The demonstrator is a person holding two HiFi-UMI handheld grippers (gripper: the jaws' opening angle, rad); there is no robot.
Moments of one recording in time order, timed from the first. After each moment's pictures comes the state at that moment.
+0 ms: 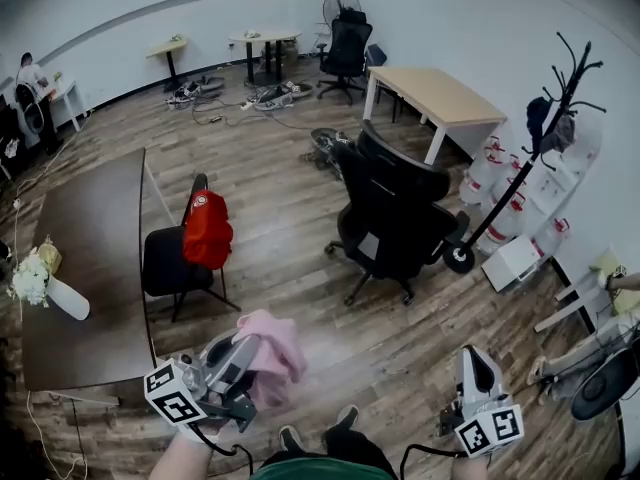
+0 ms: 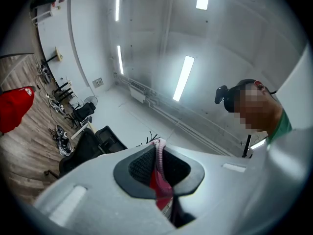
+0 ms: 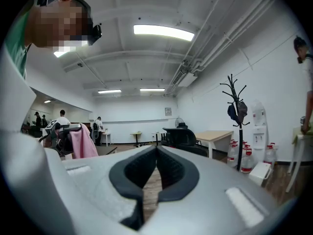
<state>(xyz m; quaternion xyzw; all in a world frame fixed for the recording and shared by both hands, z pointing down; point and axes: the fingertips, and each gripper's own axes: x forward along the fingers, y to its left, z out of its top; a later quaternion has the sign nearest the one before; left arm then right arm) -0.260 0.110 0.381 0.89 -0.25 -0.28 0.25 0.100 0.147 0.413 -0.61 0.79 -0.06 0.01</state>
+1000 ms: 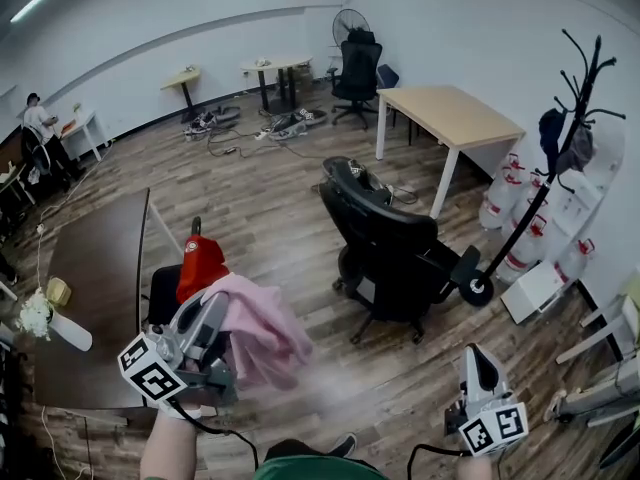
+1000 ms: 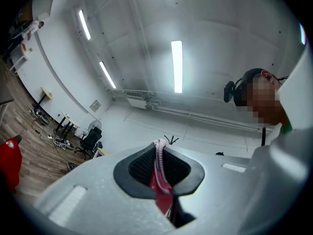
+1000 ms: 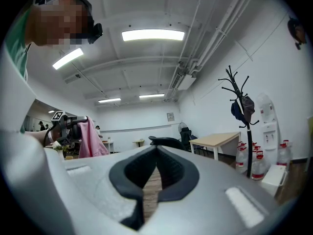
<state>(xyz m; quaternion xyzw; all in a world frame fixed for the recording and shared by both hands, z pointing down) -0.174 -0.064 0.293 0.90 -0.37 -0.23 0.11 0.232 -0.014 0.407 -0.58 0.81 -0.05 0.06</state>
